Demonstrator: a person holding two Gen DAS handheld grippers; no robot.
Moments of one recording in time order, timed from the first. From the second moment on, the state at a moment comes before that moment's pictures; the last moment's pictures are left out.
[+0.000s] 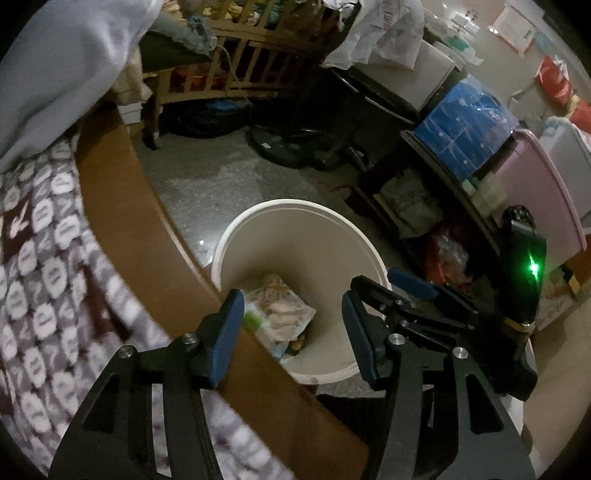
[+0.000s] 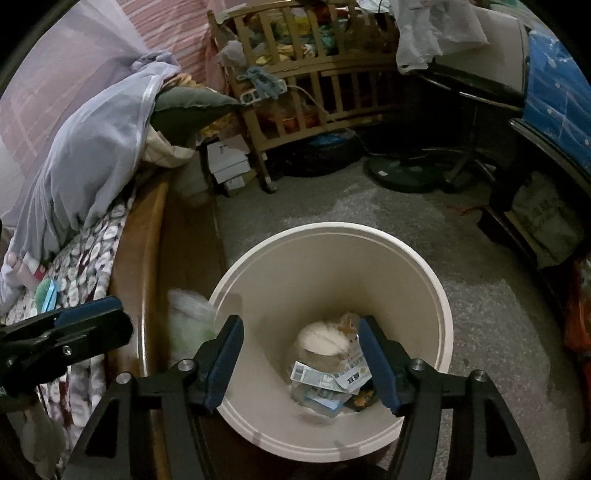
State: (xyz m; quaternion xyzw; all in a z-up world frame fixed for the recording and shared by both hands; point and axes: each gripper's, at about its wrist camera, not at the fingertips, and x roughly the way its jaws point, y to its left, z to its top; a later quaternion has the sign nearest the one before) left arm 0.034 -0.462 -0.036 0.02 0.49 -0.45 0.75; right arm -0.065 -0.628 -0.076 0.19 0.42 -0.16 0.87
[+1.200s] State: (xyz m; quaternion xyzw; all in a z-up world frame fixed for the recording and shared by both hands) left arm 0.091 -0.031 -0.050 0.00 0.47 -0.09 0.88; right arm 0.058 -0.319 -0.038 0.05 0.44 0.19 0.88
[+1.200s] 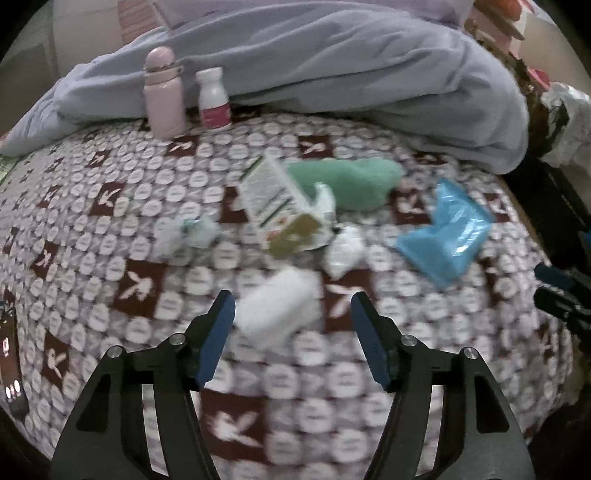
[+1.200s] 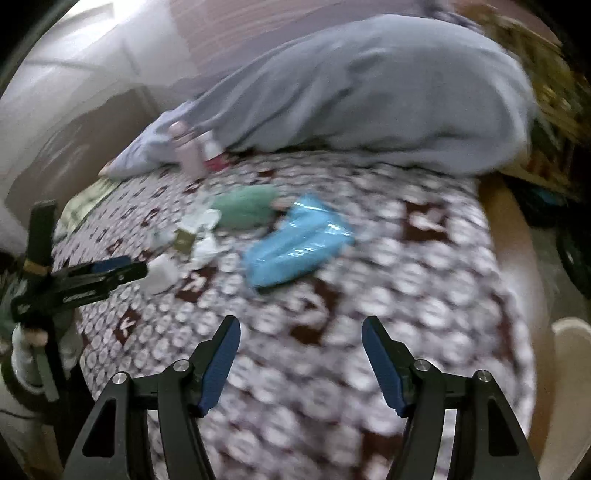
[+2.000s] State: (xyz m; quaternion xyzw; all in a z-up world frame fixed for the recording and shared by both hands) left arm 0.098 0.008 -0.065 -0.09 0.51 -0.12 0.85; right arm 0.185 -0.151 -0.107 -0.01 0.49 0.28 0.83
